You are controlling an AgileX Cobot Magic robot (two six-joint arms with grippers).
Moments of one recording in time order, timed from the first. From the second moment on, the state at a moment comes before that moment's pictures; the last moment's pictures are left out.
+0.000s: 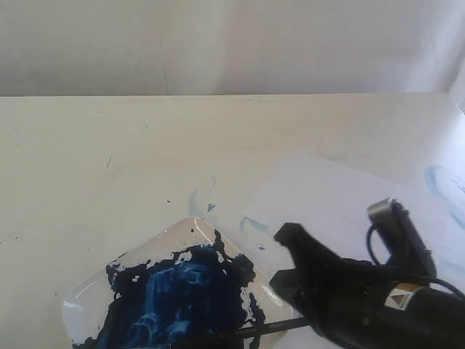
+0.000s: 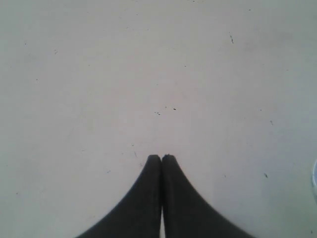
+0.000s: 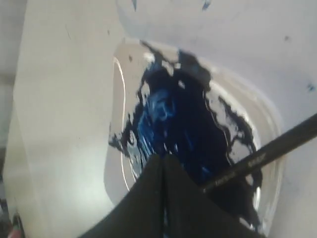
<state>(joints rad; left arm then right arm) 0.07 0.00 0.02 -0.07 0.43 0.10 1.10 1.18 -0.35 0.94 -0.18 0.58</state>
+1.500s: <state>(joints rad) 0.07 0.00 0.02 -0.07 0.43 0.10 1.30 1.25 -0.29 1.75 -0.45 0.36</state>
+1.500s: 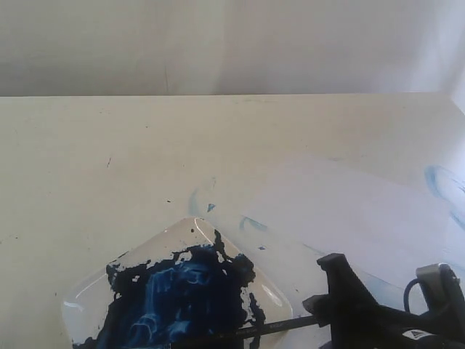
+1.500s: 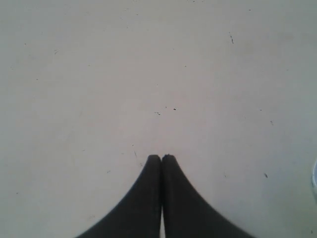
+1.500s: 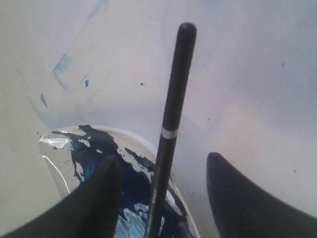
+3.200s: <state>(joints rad) 0.07 0.00 0.02 -0.07 0.43 0.10 1.30 1.62 -0.37 1.32 -0.61 0.99</state>
